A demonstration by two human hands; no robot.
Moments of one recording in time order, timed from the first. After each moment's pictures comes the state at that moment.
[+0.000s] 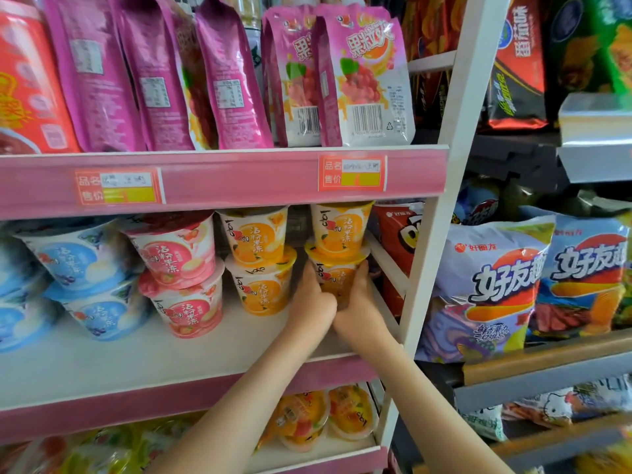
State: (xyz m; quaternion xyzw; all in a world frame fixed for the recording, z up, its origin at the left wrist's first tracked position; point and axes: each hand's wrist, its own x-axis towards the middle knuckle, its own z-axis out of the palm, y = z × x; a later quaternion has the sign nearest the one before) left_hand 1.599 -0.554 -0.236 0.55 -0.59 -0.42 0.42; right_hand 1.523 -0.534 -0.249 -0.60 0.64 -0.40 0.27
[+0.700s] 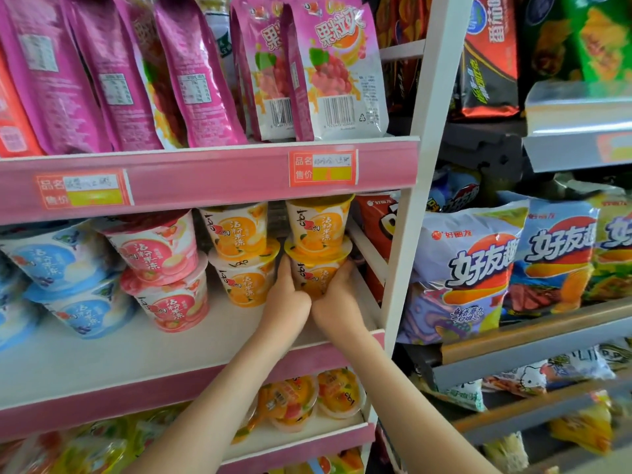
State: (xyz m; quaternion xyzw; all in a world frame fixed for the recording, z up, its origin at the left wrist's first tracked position) left_hand 1.616 -0.567 -0.259 0.53 -0.59 -0.42 0.43; right_hand 1.531 -0.533 -0.247 -0.55 0.67 -0.40 0.28
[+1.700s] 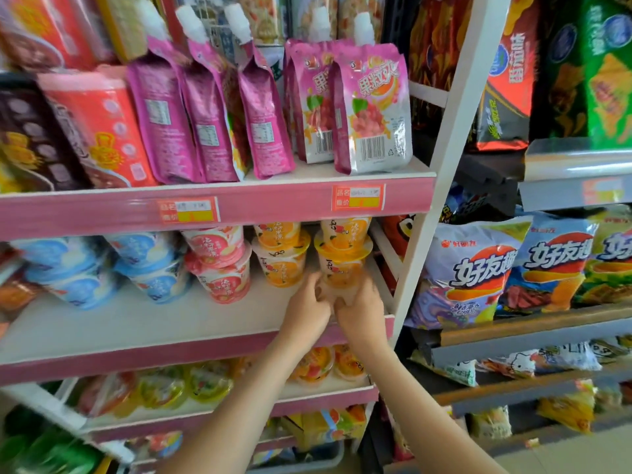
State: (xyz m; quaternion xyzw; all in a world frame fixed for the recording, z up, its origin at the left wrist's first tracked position) left_hand 1.636 -0.492 -0.221 0.56 -0.61 -0.41 0.38; right_hand 1.541 -0.475 -0.228 -0.54 0.70 -0.40 0.25
